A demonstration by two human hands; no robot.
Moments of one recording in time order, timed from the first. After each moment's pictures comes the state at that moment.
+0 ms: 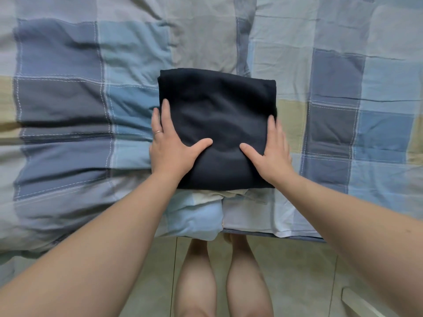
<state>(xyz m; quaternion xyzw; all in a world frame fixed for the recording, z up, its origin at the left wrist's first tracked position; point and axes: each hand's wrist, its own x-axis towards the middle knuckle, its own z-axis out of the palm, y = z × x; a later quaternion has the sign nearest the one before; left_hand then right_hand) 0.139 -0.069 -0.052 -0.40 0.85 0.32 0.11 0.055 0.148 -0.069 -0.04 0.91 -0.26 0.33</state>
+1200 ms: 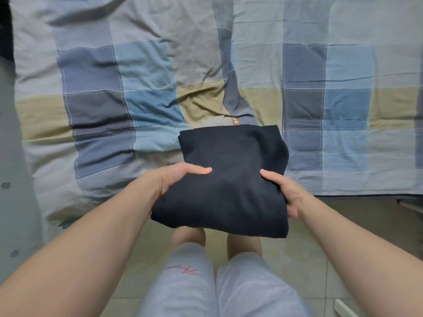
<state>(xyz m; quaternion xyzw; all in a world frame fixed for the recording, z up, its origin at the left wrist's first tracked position) 0.200 -0.067 0.081 -0.45 0.35 0.61 0.55 0.146 0.227 0.071 0.42 0.42 -0.53 0.60</state>
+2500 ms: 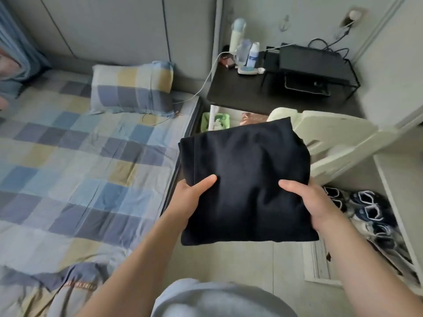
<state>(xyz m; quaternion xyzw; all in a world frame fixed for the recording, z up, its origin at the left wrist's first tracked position) 0.364 0.424 0.438 0.15 0.64 0.55 0.52 0.605 0.558 0.475 0.42 0.49 -0.71 -0.27</state>
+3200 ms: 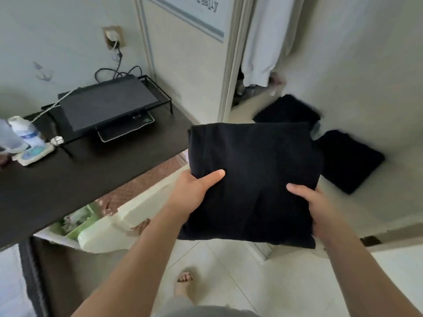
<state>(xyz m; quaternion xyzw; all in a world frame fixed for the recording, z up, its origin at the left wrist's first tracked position) 0.623 0.834 0.495 0.50 0.50 0.28 0.65 0.873 0.712 0.500 0.62 0.17 -0.52 -0.56</state>
